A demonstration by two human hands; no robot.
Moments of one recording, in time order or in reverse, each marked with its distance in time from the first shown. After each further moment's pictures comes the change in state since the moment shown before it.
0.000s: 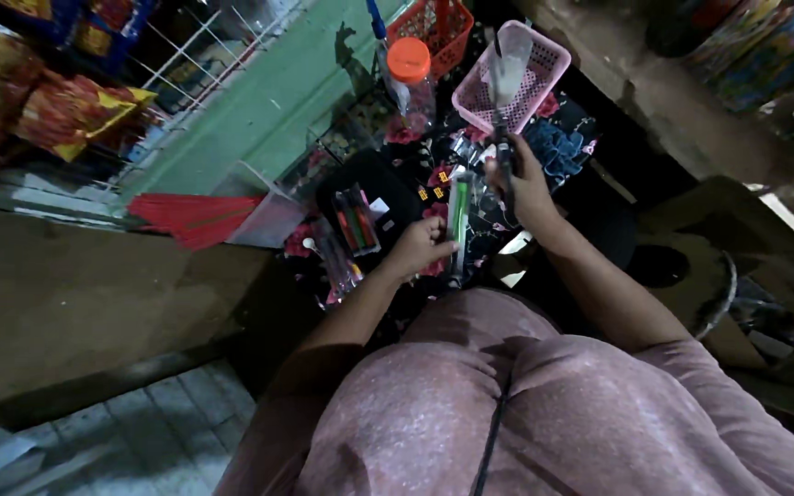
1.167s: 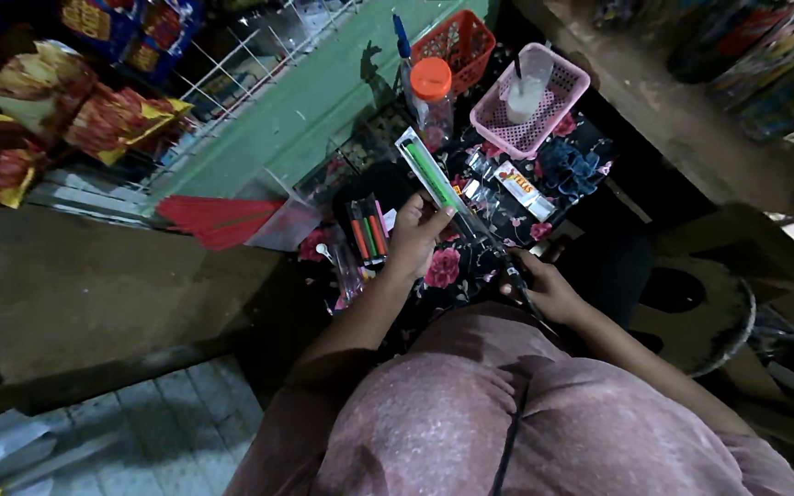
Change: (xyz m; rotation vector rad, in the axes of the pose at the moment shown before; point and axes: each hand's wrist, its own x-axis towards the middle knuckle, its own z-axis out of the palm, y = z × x) left_hand 0.007 0.040 0.000 -0.502 0.380 0.225; right_hand -0.104 0.016 -0.013 -0.298 -0.349 0.084
